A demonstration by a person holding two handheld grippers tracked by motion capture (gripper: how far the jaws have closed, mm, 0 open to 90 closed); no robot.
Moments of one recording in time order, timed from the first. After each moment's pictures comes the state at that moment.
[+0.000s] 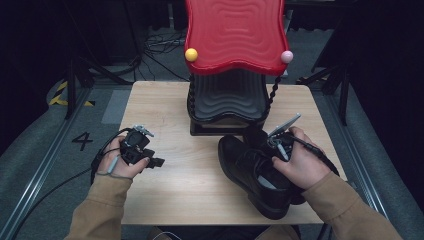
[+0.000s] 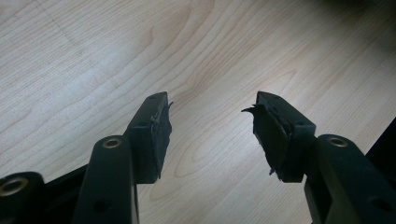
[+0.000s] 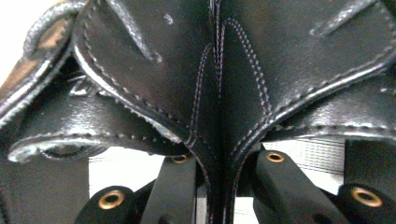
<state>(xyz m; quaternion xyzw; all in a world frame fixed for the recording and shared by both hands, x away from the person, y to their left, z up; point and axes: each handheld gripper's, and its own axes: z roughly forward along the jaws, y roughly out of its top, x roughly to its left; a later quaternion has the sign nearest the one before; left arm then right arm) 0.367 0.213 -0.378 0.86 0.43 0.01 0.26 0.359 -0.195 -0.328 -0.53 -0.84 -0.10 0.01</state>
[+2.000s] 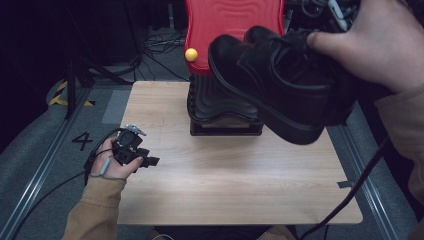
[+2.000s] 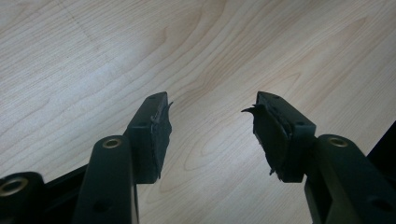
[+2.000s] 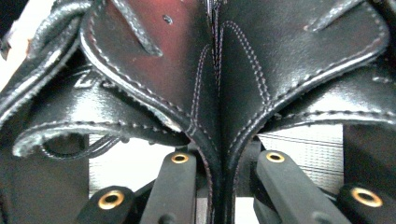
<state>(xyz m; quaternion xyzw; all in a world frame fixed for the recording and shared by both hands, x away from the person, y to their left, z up) 0.364 0.228 -0.377 0.85 0.45 0.01 0.27 0.378 -0.167 -0.037 -0.50 -0.84 -0.19 -0.05</state>
